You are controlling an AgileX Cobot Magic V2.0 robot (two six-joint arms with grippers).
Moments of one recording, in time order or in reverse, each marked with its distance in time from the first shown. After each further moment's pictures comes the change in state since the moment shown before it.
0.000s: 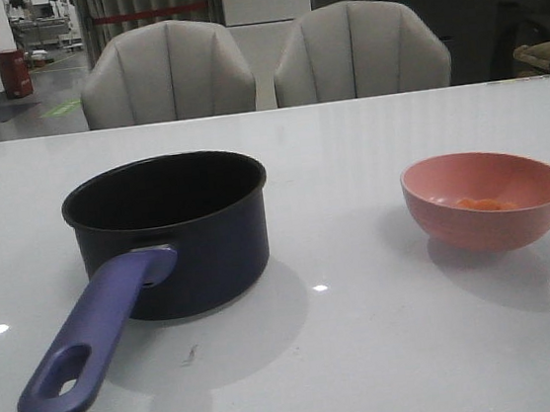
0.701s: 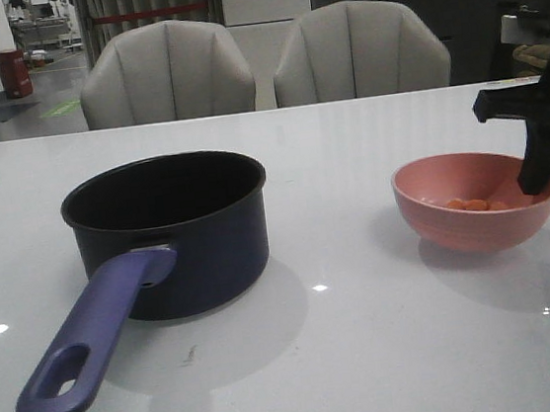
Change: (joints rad) left arm 0.000 0.000 0.002 0.000 0.000 0.000; right arm -0.022 0.482 -0.316 0.041 0.167 -0.004
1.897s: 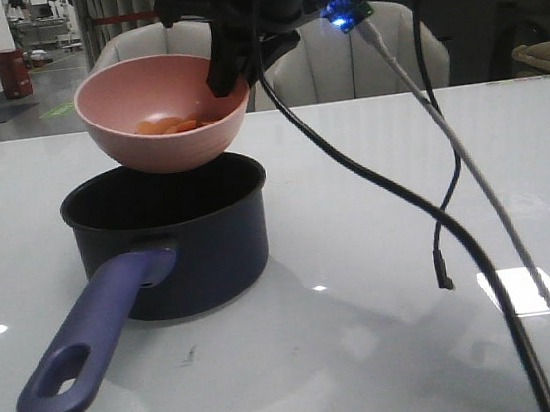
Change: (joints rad) left arm 0.000 0.000 0.000 0.000 0.000 0.000; right arm 0.511 0.167 -0.599 -0.064 0.087 -0.078
